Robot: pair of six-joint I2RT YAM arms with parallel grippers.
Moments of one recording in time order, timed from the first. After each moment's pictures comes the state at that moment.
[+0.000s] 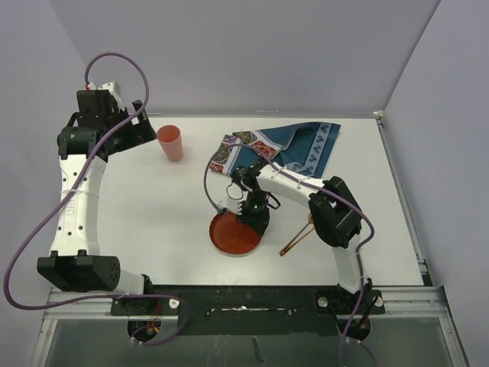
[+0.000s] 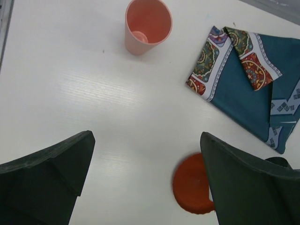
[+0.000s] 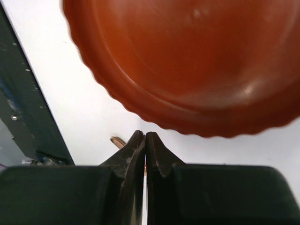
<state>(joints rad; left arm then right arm) 0.02 1.44 1.77 -1.00 0.04 -0.33 0.78 2.06 1.60 -1.24 -0.34 -0.76</state>
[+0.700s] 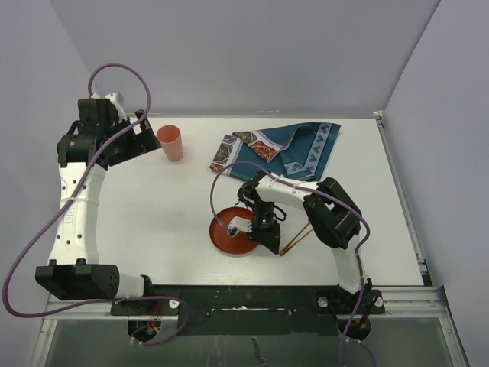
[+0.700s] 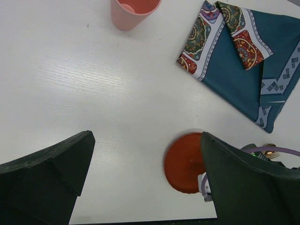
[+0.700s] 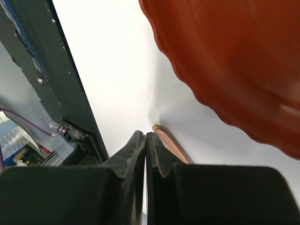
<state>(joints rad) 0.02 1.38 1.68 -1.05 0.11 -0.36 0.82 2.07 1.46 -1.36 -0.38 -0.83</state>
